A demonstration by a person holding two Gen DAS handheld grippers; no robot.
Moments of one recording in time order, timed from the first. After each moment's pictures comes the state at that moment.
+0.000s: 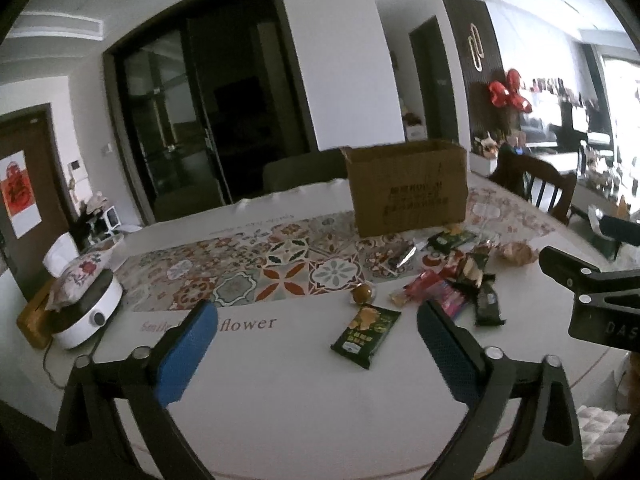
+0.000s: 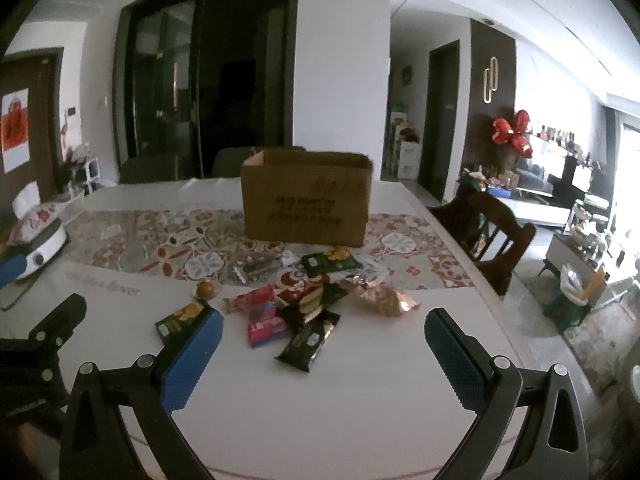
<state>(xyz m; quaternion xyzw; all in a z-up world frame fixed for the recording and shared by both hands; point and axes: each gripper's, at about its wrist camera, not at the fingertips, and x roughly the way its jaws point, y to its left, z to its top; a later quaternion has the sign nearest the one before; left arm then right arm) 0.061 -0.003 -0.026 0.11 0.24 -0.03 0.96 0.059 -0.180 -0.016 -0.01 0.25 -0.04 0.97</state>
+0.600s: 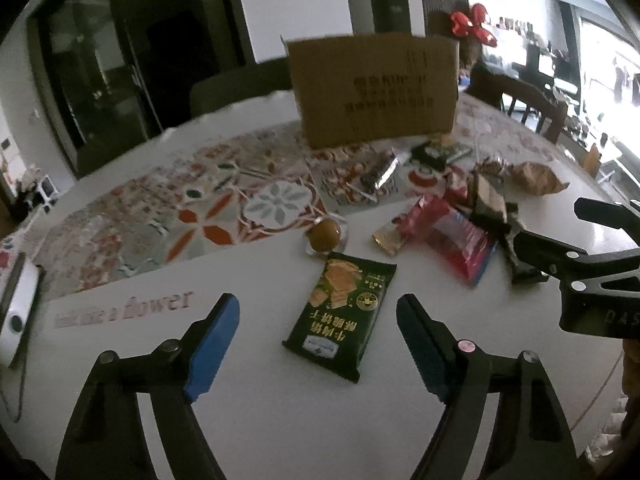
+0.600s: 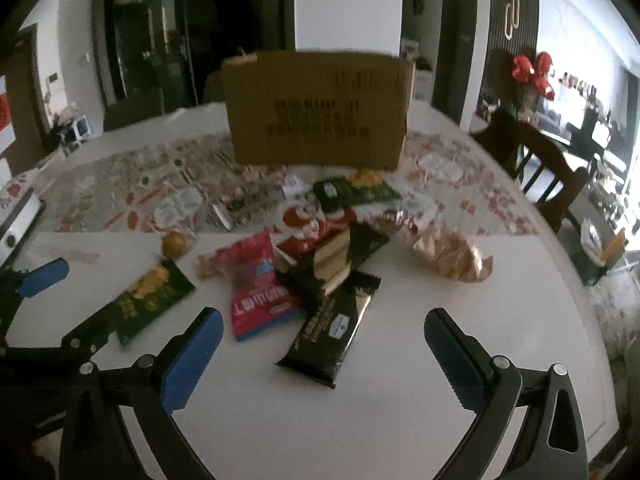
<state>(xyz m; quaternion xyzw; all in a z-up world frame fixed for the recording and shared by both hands) 0.169 -0.017 -0.113 0.13 0.38 -0.12 0.91 0.165 -0.176 -0.099 0.02 0.40 -0.03 0.92</state>
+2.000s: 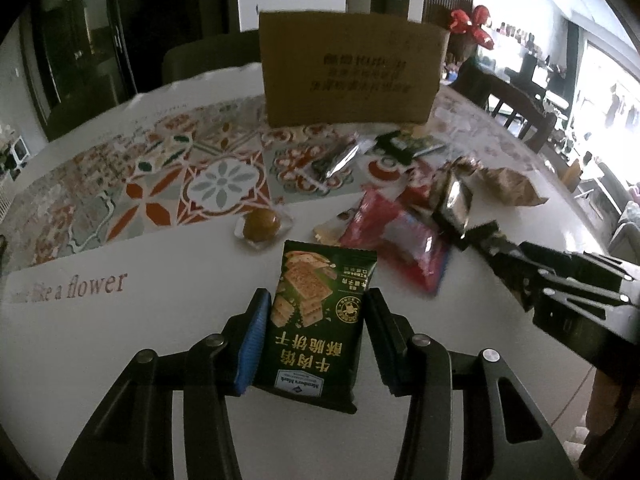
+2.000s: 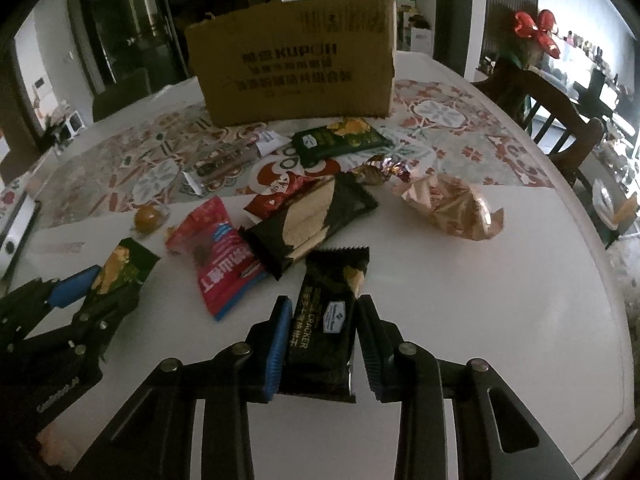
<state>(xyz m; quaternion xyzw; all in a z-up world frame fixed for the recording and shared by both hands) 0.176 -0.045 -0.115 0.07 0.43 -0.15 0.89 0.170 -0.203 -0.119 0.06 0.44 -0.02 0.89</state>
